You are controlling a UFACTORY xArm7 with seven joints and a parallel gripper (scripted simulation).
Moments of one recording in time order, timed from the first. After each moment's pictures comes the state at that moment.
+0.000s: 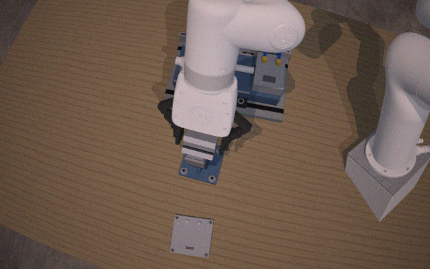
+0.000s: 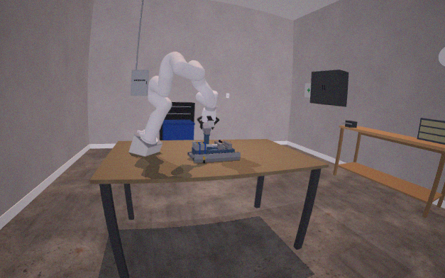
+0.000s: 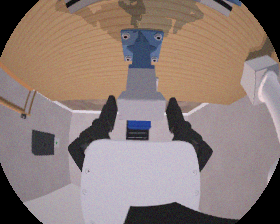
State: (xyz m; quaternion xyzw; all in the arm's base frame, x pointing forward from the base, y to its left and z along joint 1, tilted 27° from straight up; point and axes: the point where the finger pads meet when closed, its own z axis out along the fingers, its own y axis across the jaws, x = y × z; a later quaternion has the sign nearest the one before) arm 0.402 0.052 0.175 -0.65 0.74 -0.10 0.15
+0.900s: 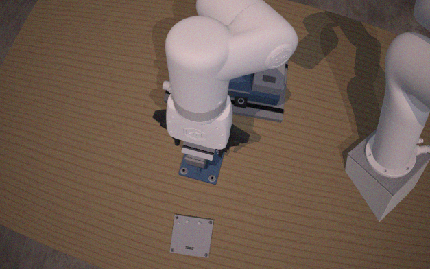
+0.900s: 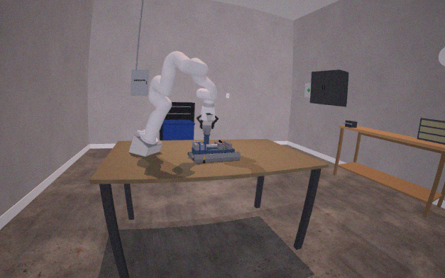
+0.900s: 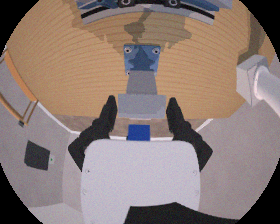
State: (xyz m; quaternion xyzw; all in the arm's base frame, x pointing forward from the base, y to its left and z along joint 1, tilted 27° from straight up) arm 0.403 0.055 0.175 -0.63 0.75 -0.19 0.04
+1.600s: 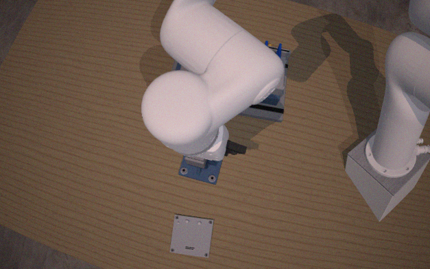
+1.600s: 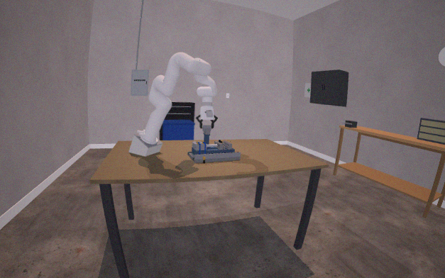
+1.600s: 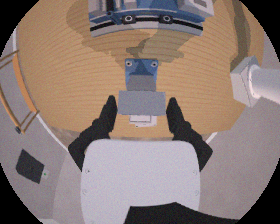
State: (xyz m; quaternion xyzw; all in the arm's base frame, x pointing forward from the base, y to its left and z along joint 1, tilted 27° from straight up) arm 0.403 0.057 0.174 -0.59 0.75 -0.28 -0.06
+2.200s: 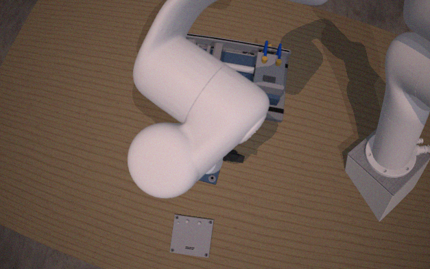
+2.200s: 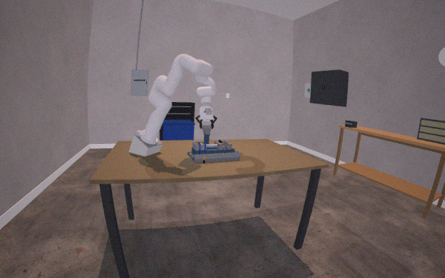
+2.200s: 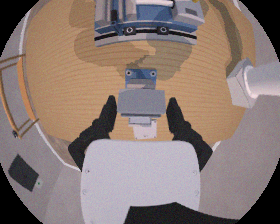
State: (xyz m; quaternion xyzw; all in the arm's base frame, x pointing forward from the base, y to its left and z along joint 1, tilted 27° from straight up) arm 0.404 0.059 0.173 -0.57 0.74 -0.33 -0.13
